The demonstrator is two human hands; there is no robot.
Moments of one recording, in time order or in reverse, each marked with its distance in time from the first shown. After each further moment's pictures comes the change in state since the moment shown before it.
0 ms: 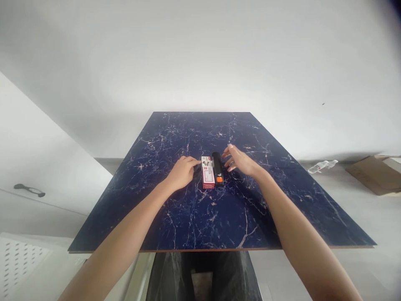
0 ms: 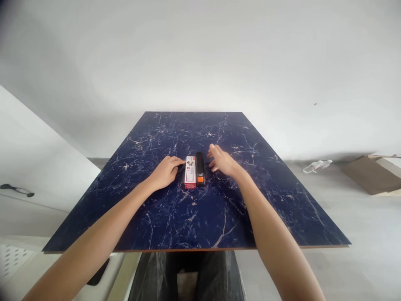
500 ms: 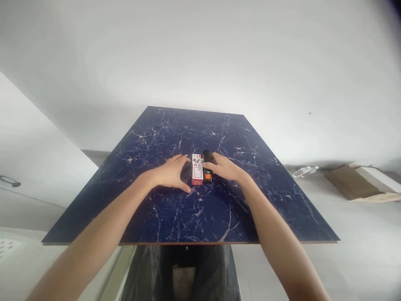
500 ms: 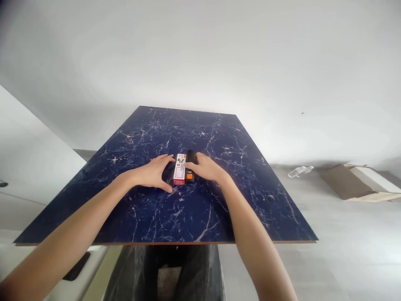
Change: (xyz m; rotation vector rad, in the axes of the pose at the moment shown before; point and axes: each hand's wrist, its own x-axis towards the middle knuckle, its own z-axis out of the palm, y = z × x) left_hand -0.006 0.005 -0.020 -0.115 -0.302 -0.083; right_hand -0.017 -0.022 0.019 -0.422 -0.103 -0.101
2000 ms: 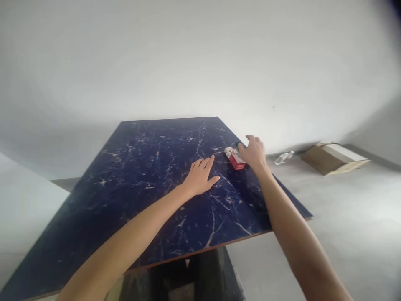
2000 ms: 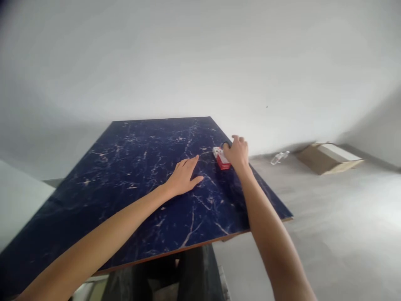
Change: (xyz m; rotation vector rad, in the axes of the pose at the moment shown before) left_hand 0.107 0.111 0.090 0.187 0.256 0.279; right_hand -0.043 0.125 -0.106 -0.405 0.811 0.410
